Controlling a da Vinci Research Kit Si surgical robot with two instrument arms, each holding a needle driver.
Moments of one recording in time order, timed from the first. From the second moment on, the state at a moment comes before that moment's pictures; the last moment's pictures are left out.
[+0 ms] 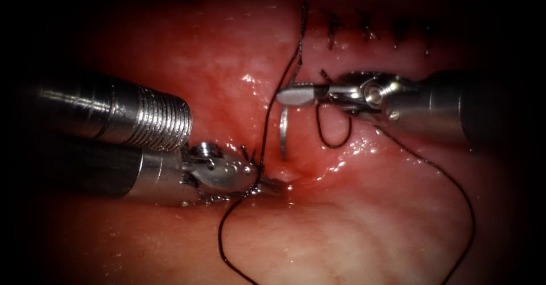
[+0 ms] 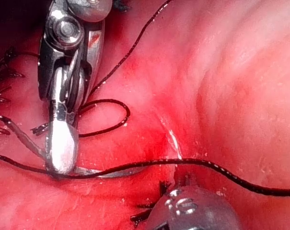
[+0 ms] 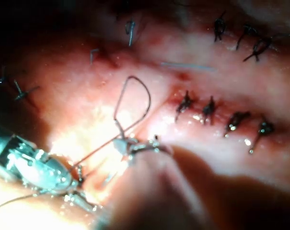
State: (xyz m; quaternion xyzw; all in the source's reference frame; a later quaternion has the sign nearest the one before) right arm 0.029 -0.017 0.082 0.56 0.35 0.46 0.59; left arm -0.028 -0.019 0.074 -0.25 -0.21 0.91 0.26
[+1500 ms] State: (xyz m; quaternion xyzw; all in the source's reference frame) right arm 0.031 -0.015 0.081 0.32 0.50 0.39 0.71; left arm -0.028 -0.018 0.073 -0.24 -0.21 0.91 0.27
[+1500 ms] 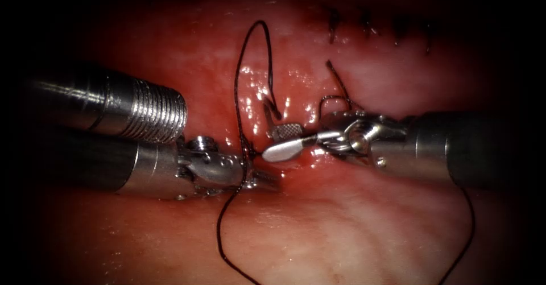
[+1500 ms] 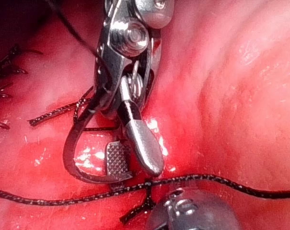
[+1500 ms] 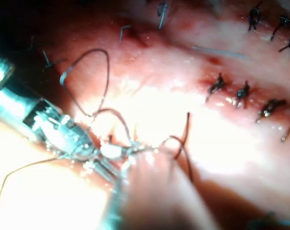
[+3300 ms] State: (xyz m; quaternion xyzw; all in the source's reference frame) right arm 0.030 -0.012 0.078 0.11 0.61 0.14 0.77; left arm -0.028 -0.018 0.072 -0.24 -0.21 0.91 0.27
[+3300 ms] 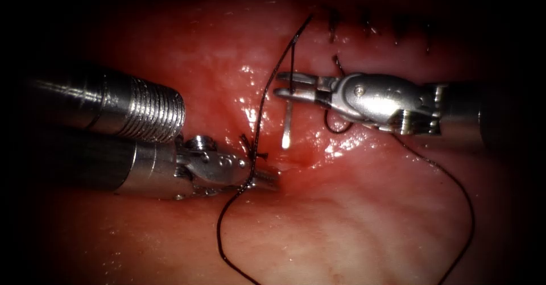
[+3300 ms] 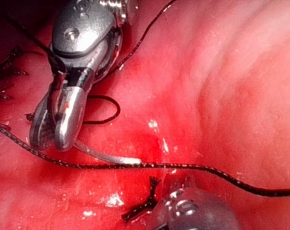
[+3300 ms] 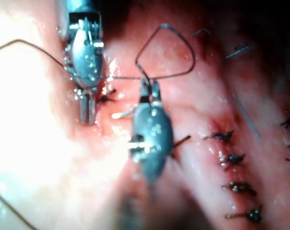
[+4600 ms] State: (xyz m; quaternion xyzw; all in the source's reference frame) right arm 0.030 -0.018 0.082 0.54 0.38 0.44 0.60; left arm -0.028 -0.018 0.072 -0.24 -0.21 0.91 0.27
